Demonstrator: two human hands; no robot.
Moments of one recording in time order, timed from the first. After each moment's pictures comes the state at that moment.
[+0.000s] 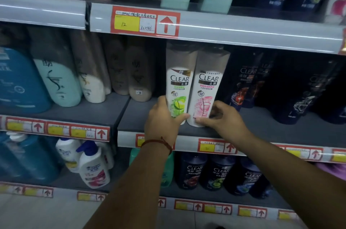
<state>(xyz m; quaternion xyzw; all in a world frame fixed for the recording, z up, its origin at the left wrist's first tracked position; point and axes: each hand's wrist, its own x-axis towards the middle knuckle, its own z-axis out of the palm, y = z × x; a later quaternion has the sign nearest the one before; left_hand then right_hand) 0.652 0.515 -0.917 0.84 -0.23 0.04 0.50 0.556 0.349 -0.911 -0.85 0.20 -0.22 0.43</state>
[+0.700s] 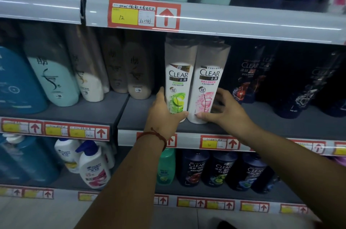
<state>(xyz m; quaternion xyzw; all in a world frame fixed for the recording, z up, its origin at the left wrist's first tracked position) 0.664 0.521 -0.916 0.78 -0.26 -0.08 0.57 0.552 0.355 -0.897 -0.83 0.22 -0.20 0.47</state>
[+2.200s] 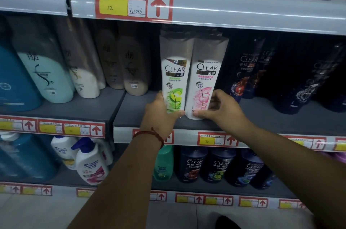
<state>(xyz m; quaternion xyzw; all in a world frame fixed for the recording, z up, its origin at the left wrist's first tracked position) 0.659 0.520 -0.915 0.81 -0.27 -0.05 0.52 0.561 0.352 -0.906 -0.84 0.22 -0.21 0.45</state>
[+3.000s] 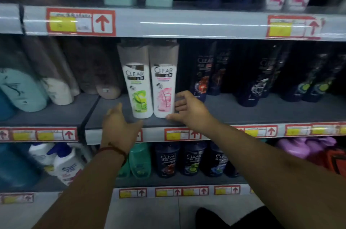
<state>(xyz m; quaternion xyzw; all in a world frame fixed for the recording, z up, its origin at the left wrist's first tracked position) 0.629 0.543 -0.919 0.88 -0.18 -0.02 0.44 0.539 0.350 -0.899 -0.85 0.19 -0.16 0.47</state>
